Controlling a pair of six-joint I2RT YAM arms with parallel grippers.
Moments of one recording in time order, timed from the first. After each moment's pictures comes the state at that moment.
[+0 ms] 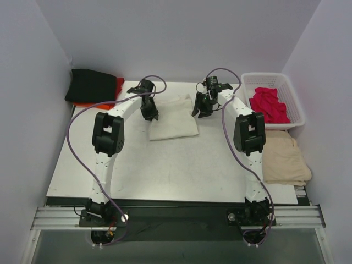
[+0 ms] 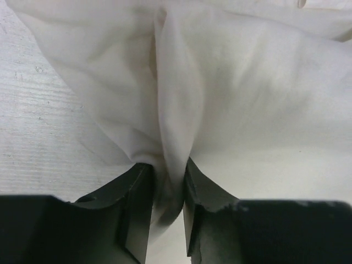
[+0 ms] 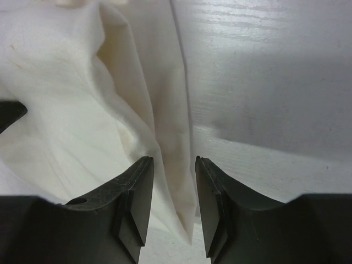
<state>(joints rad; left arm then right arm) -0.33 2.38 2.01 -0.79 0.02 -0.64 0.28 2.36 2.04 -0.78 -0.27 0.39</state>
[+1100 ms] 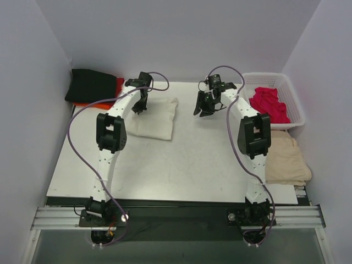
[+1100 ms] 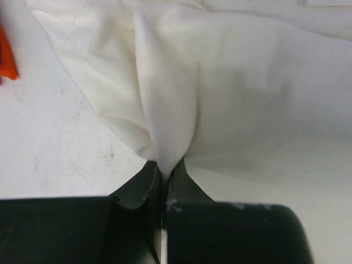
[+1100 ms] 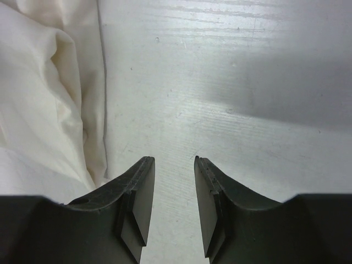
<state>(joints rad) -0.30 2.52 2.36 -1.07 -0.32 -0.18 0.28 2.26 1.95 -0.77 -0.26 0.39</state>
